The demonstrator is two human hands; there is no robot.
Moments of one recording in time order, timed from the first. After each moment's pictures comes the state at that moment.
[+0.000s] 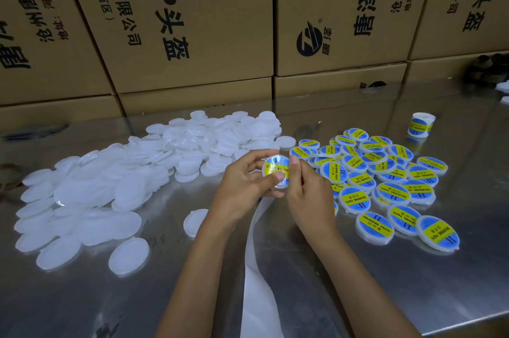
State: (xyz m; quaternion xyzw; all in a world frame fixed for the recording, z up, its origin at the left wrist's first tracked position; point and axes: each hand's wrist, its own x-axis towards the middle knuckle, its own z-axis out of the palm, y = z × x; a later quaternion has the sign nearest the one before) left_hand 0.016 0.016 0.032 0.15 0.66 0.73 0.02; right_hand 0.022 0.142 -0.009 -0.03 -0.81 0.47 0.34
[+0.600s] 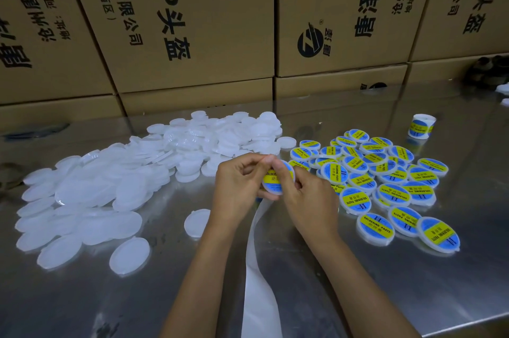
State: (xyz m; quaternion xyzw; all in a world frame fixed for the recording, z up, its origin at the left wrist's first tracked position) left_hand 0.021 0.016 0.036 0.12 0.68 0.72 -0.07; right_hand 0.028 0.140 -0.003 -0.06 -0.86 0.38 0.33
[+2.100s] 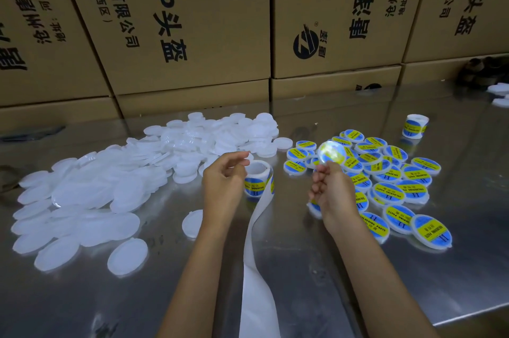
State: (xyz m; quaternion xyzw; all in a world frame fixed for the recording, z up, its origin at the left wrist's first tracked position) left_hand 0.000 0.008 0.018 -0.01 0.72 0.68 -0.17; right_hand 0.008 0.184 0.004 -0.19 -0.48 0.84 0.14
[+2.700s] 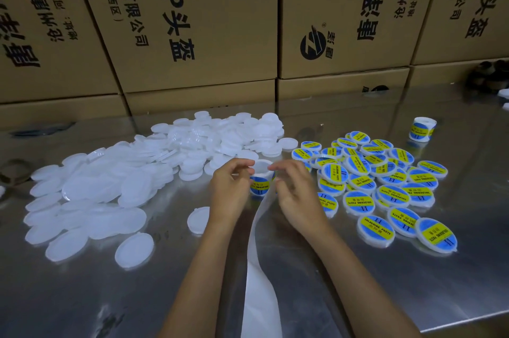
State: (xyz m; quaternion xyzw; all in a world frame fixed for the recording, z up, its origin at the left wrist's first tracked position) left_hand -0.001 0.007 0.013 -0.03 0.76 0.63 -0.13; right_hand 0.013 0.141 -0.018 0.12 -0.80 0.51 0.28
